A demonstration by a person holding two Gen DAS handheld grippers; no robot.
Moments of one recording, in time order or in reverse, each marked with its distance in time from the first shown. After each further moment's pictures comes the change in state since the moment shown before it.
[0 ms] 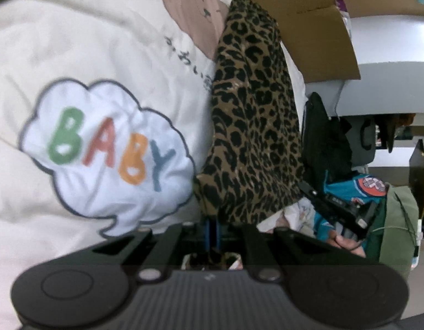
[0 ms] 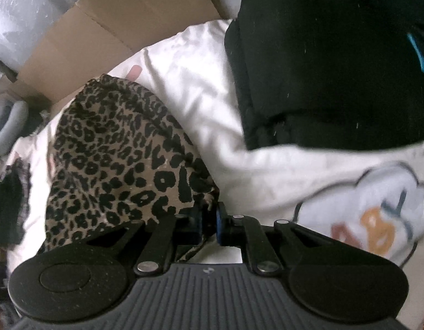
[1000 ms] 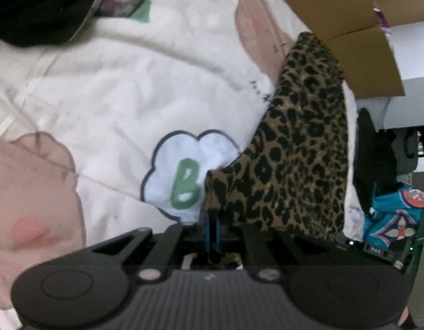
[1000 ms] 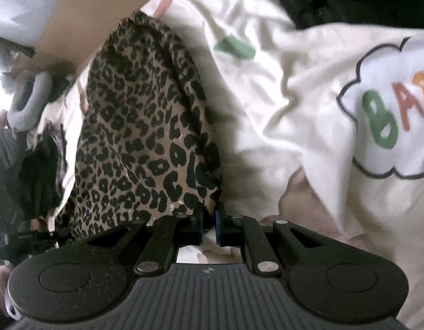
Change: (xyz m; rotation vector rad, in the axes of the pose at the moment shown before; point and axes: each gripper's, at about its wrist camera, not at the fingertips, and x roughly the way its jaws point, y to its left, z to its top) left arm -0.032 0.045 0.035 -0.008 -0.020 0.214; right arm 0.018 0.032 -0.049 0.071 0.218 0.121
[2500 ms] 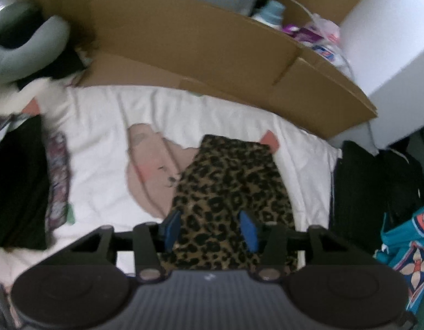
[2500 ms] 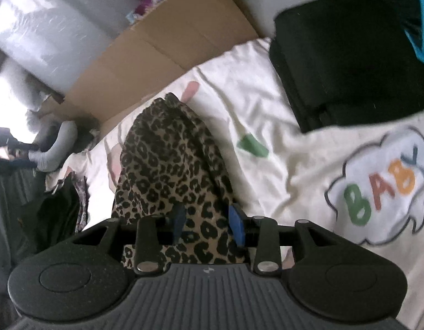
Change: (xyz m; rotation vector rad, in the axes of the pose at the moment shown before) left arm -0.047 -0.314 0.113 0.256 -0.193 0.325; right arm -0.081 0.025 0.013 -0.074 -0.313 0.045
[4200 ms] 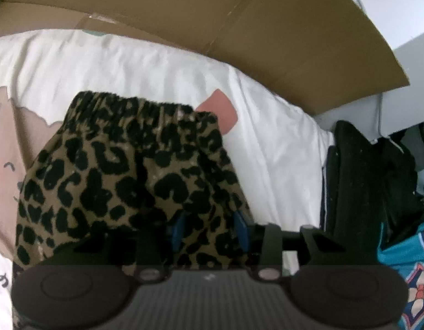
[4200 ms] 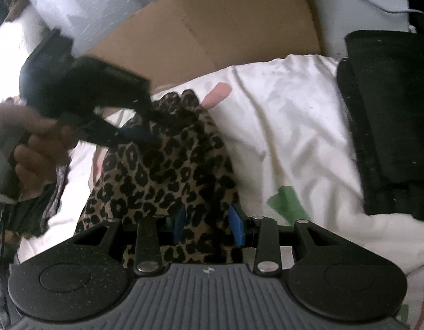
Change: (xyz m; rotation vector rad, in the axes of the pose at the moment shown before) left arm 0.207 -0.077 0.012 -0.038 0.076 -0.223; right arm 0.114 0.022 0.037 -0.284 -0.008 0.017
